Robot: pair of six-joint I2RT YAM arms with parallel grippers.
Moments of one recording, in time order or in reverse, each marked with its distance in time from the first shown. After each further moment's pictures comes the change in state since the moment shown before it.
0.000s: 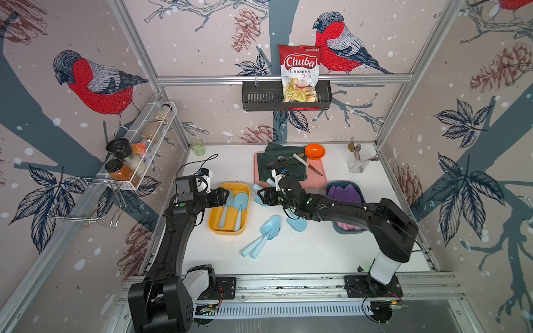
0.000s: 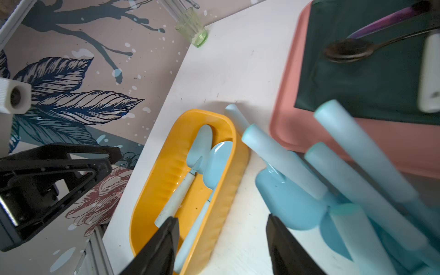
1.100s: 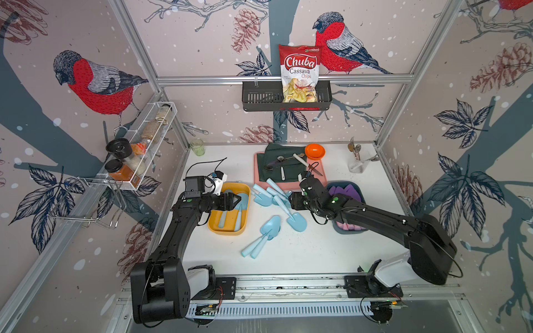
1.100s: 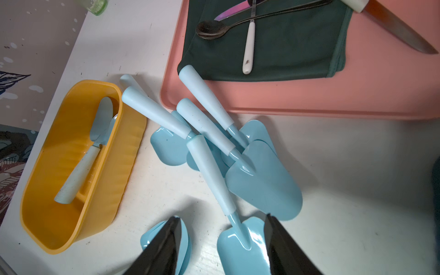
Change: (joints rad) left arm -0.048 0.106 -0.024 0.017 0.180 0.116; right arm -0.115 -0.234 -0.105 -0.411 0.113 -0.101
